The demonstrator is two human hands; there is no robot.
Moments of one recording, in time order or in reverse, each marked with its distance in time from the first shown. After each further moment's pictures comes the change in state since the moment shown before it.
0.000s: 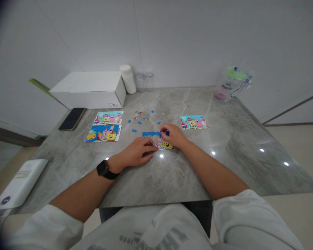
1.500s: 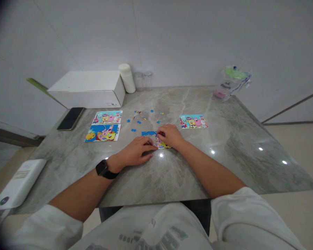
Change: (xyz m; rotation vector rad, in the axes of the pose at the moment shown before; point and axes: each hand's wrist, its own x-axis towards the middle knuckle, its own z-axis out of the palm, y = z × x) left_hand 0.001 0.002 0.000 -0.004 -0.003 -0.012; right_hand 0.001 -0.004 0.009 -0.198 -0.121 -0.012
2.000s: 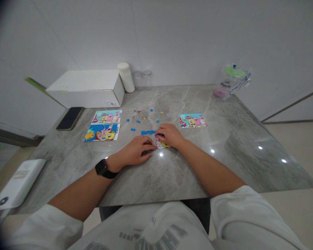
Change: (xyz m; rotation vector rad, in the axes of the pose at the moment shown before) left_hand -0.001 -0.002 0.001 0.011 0.007 0.013; right_hand -0.001 0.003 -0.002 -0.020 -0.034 -0.143
